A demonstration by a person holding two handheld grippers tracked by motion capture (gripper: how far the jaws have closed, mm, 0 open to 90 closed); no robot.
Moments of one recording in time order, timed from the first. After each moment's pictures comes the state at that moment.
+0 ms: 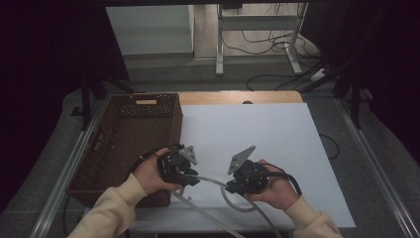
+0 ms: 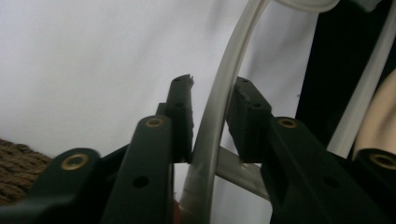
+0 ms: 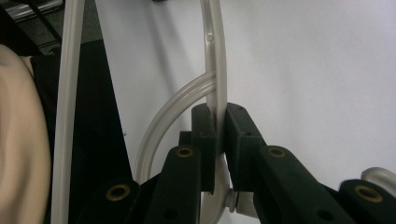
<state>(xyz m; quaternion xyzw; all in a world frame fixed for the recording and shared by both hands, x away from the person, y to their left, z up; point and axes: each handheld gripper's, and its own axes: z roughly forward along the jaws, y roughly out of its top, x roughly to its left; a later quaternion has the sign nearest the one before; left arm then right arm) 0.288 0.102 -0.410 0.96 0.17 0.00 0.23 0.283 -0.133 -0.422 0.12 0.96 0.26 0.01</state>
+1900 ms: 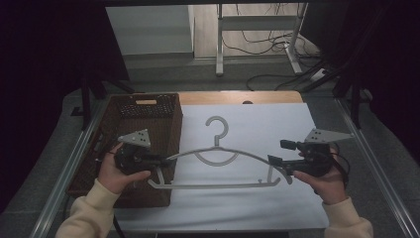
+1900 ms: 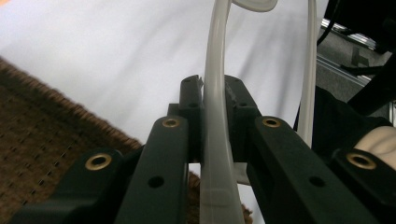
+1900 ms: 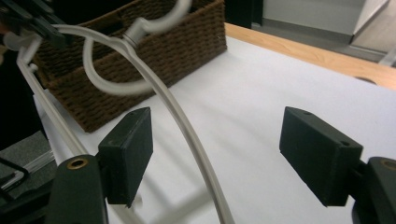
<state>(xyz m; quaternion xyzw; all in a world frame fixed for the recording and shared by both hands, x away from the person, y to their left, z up) 0.275 0.201 -0.384 0.87 0.27 0.03 0.41 0.296 -0.271 -0.374 0.31 0.80 0.50 0.11</state>
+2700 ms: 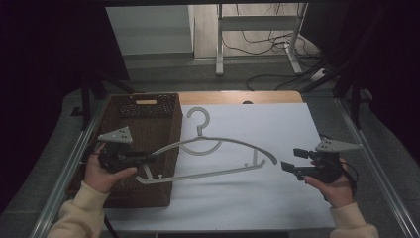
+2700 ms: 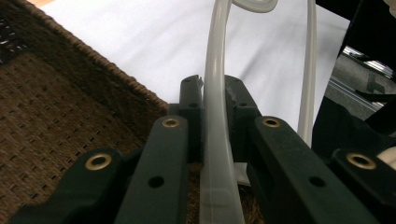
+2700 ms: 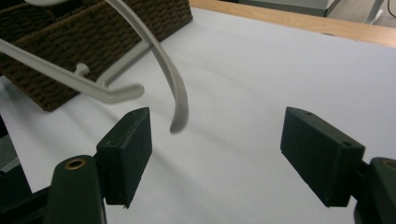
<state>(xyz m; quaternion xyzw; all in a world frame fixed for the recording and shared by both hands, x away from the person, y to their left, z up) 0.273 0.237 -0.387 0.85 0.32 0.05 0.43 0.302 -0.313 -0.416 0.36 0.80 0.47 0.12</state>
